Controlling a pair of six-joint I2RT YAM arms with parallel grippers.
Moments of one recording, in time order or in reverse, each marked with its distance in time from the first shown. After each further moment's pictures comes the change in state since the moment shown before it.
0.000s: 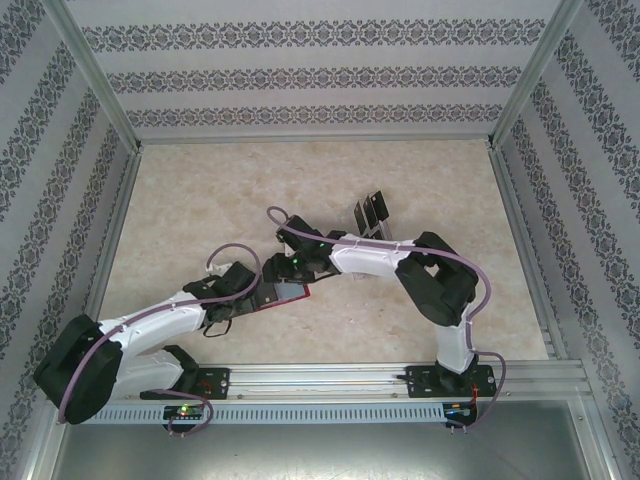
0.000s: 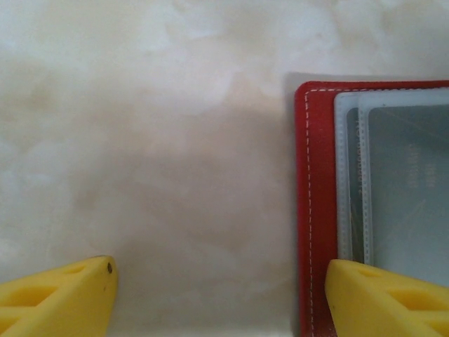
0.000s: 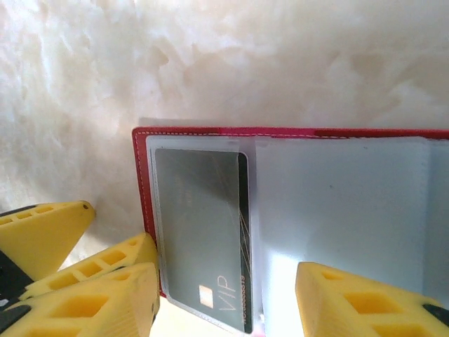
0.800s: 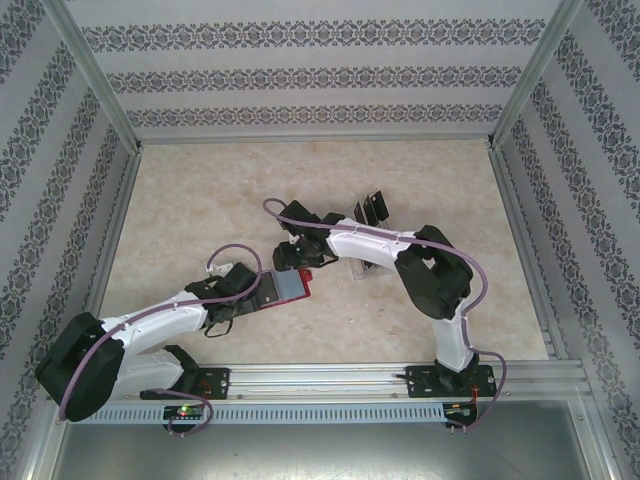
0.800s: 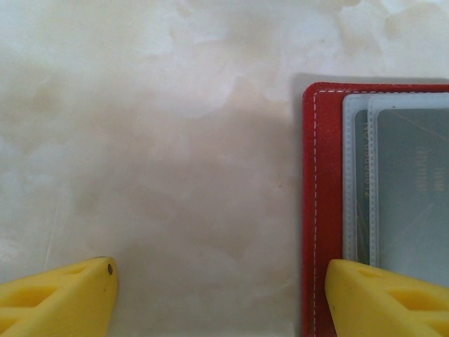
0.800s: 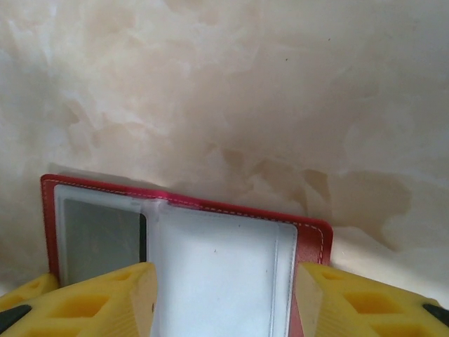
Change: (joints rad) left arm -0.007 0.010 0.000 0.007 -0.019 -0.021; right arm -0.046 0.077 0.176 -0.240 0.174 -0.219
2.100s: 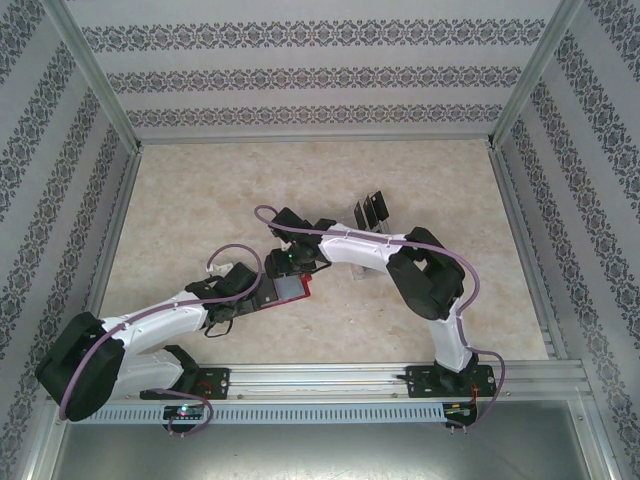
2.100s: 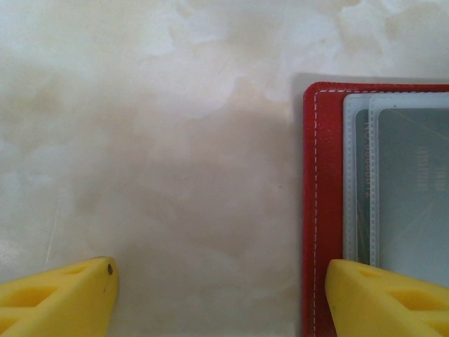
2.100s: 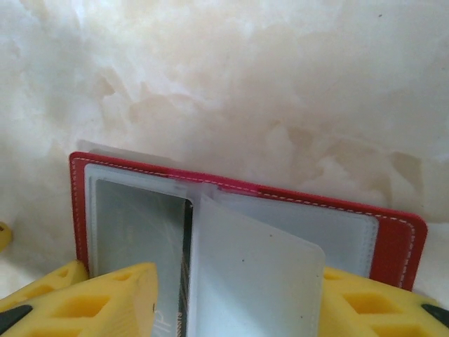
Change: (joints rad) left arm -0.001 0.002 0.000 0.001 -0.003 0.000; right arm 0.048 0.021 0.014 0.018 -0.035 0.027
